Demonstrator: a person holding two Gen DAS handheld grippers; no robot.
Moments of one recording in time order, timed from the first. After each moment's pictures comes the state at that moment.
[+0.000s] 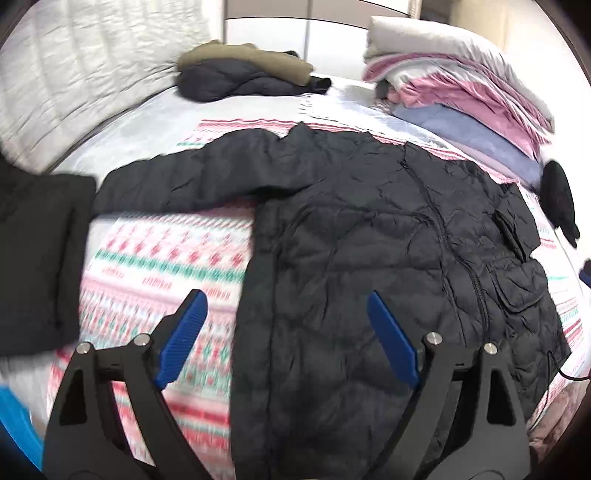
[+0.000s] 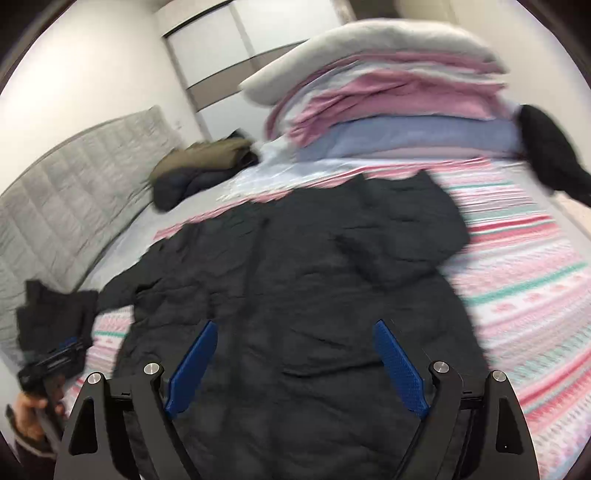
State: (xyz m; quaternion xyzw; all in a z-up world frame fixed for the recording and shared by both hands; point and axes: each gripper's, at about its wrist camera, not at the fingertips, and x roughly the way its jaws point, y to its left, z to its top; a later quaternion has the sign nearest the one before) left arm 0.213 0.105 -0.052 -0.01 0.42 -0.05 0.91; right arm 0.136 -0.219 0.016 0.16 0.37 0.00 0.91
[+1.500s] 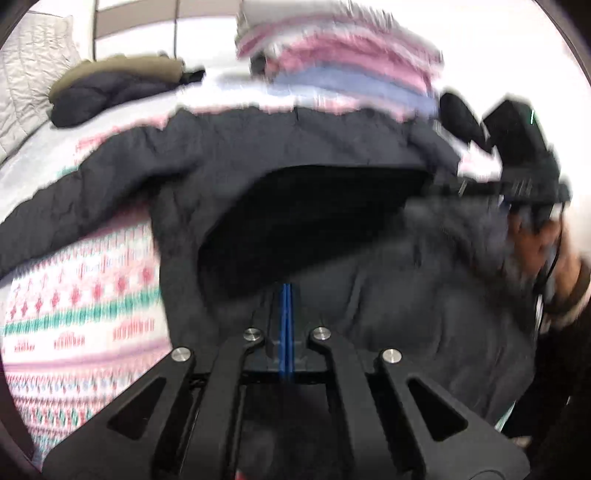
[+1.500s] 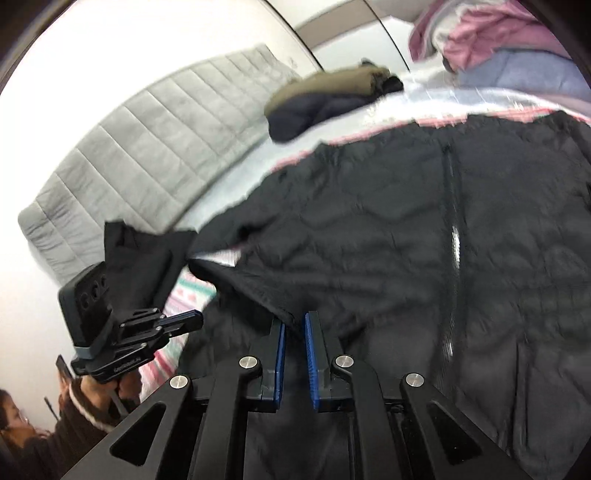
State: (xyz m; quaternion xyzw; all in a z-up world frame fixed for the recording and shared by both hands) left arm 0.220 0.115 -0.117 0.07 0.42 -0.30 0.86; right arm 0.242 -0.102 -0.081 0.19 0.42 0.25 0.85
